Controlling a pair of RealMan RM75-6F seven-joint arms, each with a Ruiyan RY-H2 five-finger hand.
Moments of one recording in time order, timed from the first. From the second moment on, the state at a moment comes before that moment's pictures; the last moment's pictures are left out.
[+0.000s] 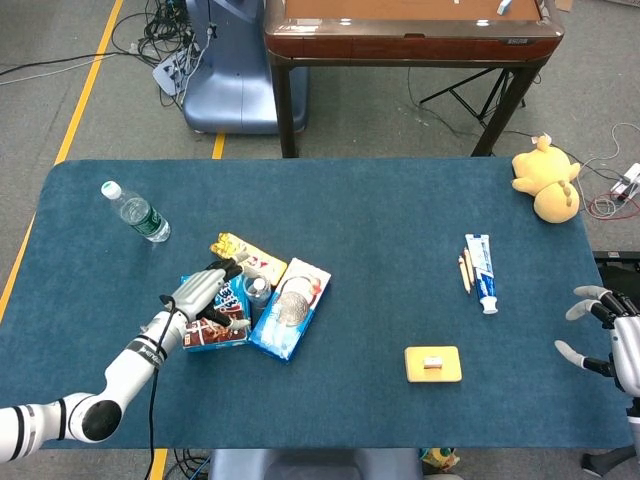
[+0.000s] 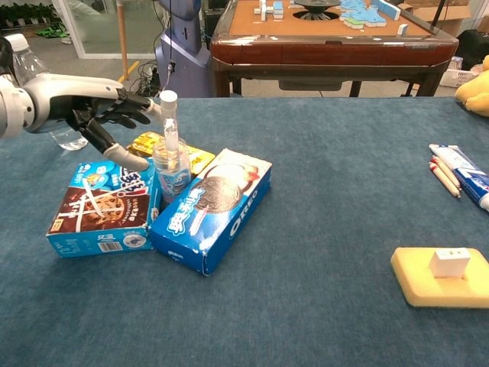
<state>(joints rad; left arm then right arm) -0.82 -1.24 -0.20 -1.80 0.82 0.80 0.02 0.04 -0.98 0.10 -1.74 -1.48 1.53 0.11</state>
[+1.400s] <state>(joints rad) -0.80 -1.41 -0.29 -1.75 0.74 0.96 0.05 0.04 -0.98 0.10 -1.74 -1.48 1.53 0.12</state>
